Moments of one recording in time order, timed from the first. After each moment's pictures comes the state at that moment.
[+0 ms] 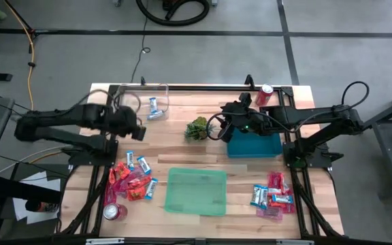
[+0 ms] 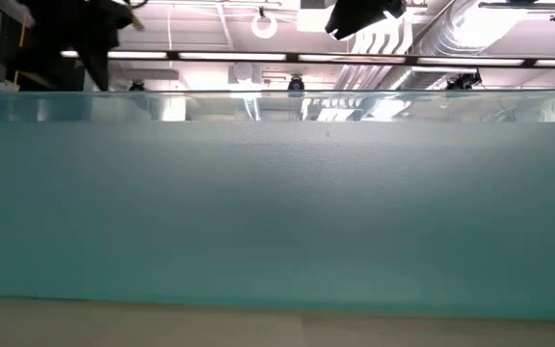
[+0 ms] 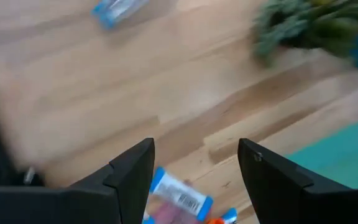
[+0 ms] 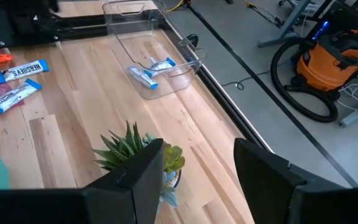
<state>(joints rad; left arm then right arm) 0.06 0.91 0.93 -1.20 -0.21 -1.16 0.07 1.39 1.36 -0.66 0.60 0.18</state>
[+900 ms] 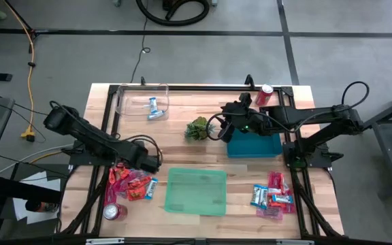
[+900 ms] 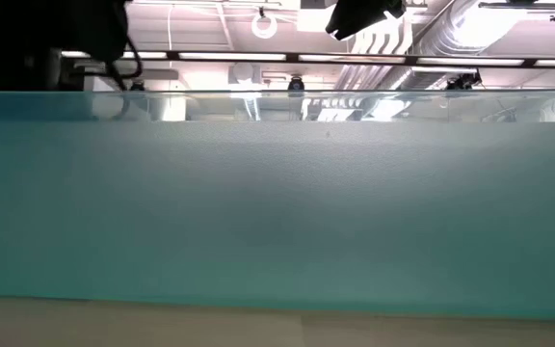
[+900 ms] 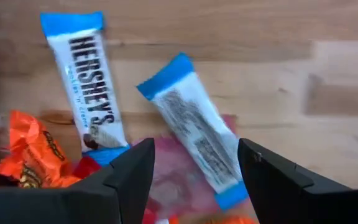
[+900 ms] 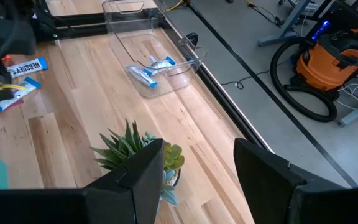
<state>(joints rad) -0.35 1.45 0.74 -0.93 -0.08 -1.95 0.07 1.39 1.36 -0.66 0.60 0.18</state>
